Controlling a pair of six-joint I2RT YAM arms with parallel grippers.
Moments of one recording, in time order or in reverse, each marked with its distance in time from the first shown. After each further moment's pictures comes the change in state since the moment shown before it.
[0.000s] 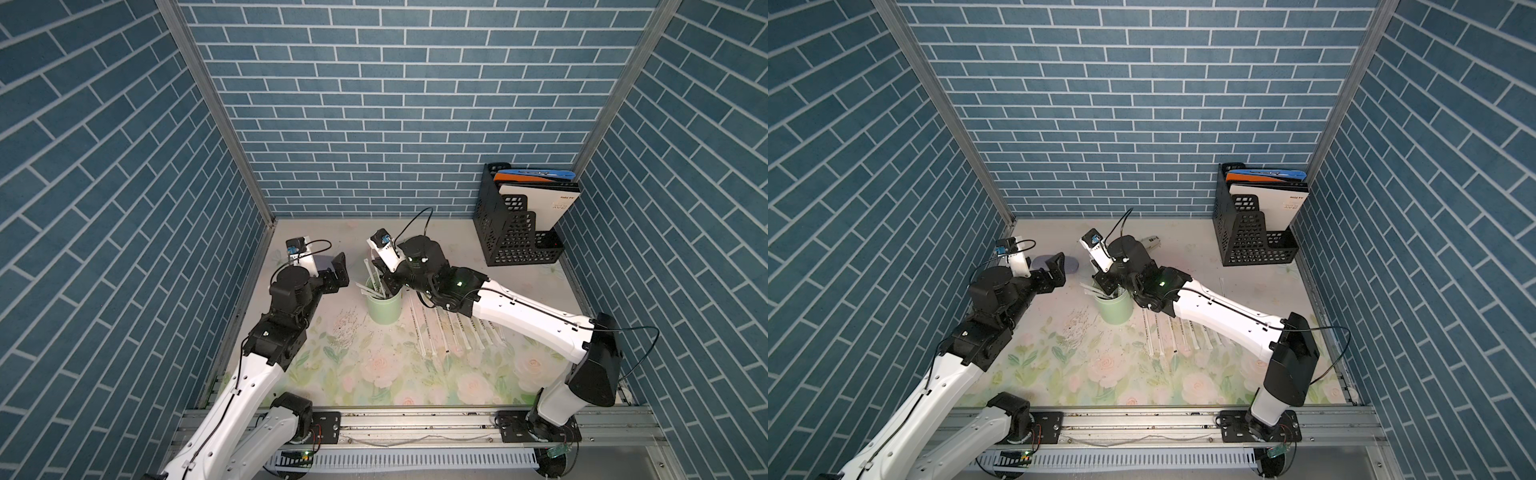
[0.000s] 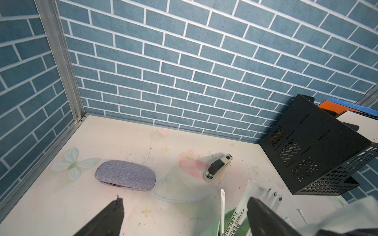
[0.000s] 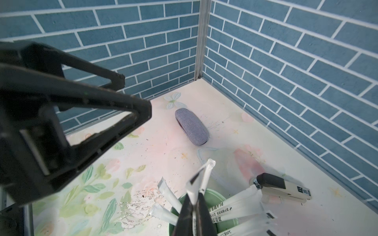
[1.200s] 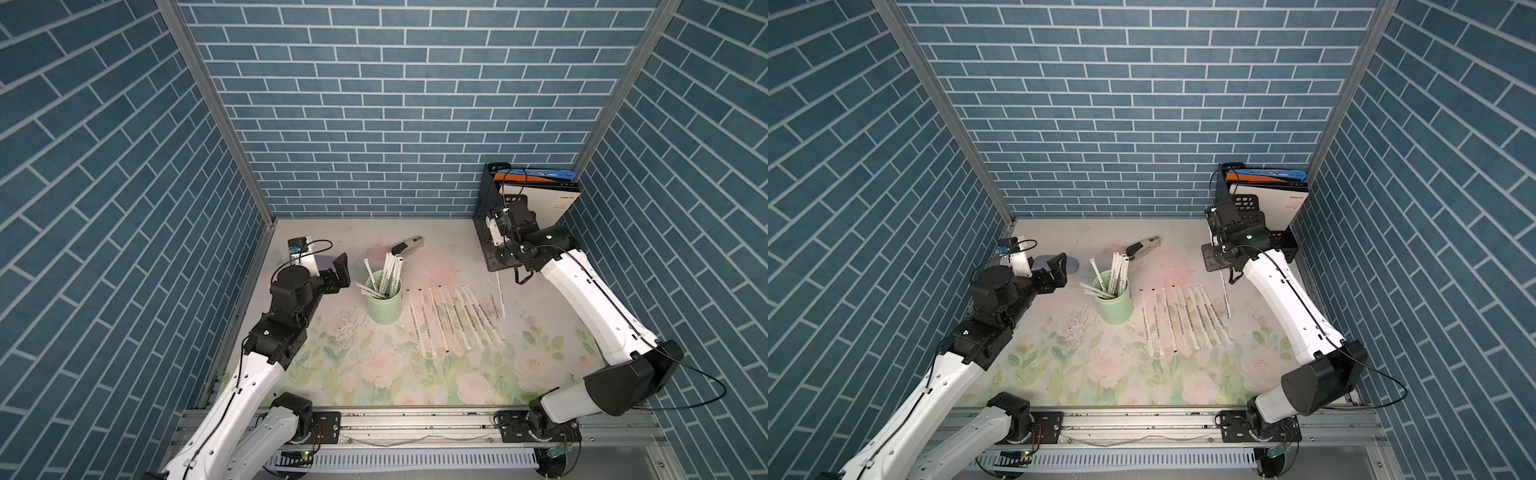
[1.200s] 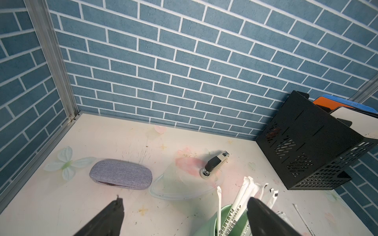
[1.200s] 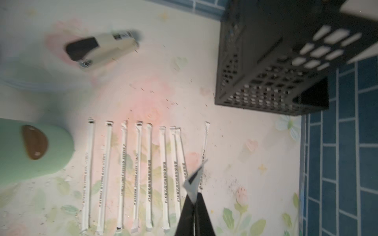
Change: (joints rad) left arm 0.005 0.007 0.000 0.000 0.034 0.000; right arm -0.631 -0.134 0.078 -0.890 0.137 0.175
